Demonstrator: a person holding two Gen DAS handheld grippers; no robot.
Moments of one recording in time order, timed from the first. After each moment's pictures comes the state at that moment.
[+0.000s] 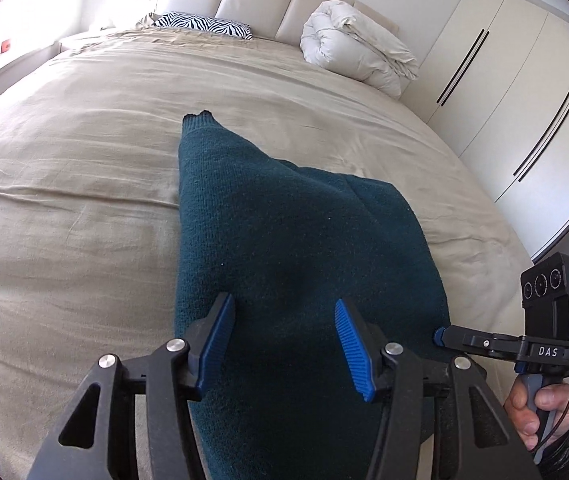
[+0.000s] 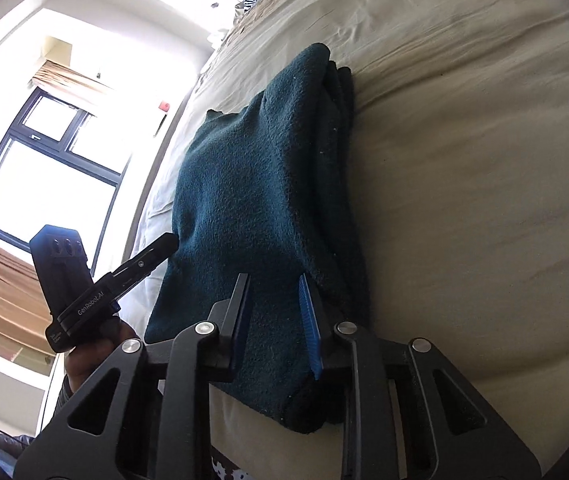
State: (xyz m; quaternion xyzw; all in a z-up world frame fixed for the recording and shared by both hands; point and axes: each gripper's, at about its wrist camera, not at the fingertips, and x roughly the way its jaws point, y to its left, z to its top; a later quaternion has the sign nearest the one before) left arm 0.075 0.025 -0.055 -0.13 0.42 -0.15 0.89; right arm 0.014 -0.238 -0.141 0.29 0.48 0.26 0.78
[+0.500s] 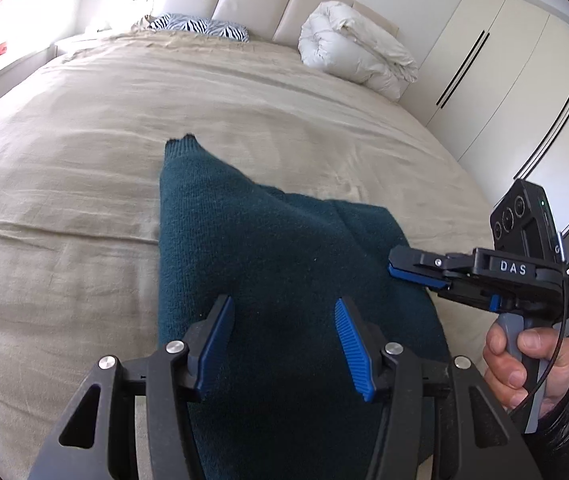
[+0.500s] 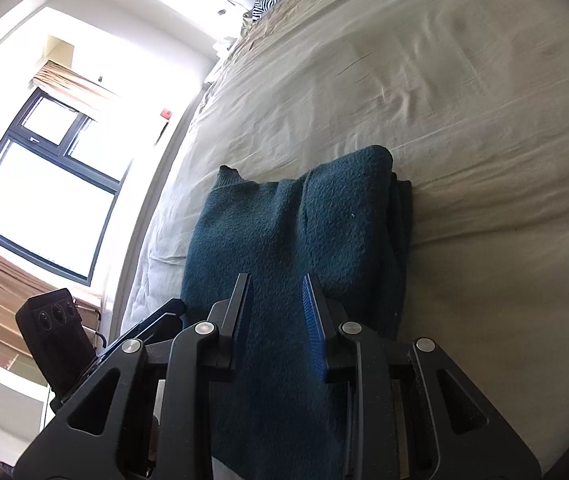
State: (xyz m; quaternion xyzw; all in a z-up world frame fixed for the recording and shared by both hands) left arm 0.112 0.010 -0.049 -0.12 0.43 -0.16 0.88; right arm 0.115 -0.214 -0.105 0.28 0.48 0.26 0.79
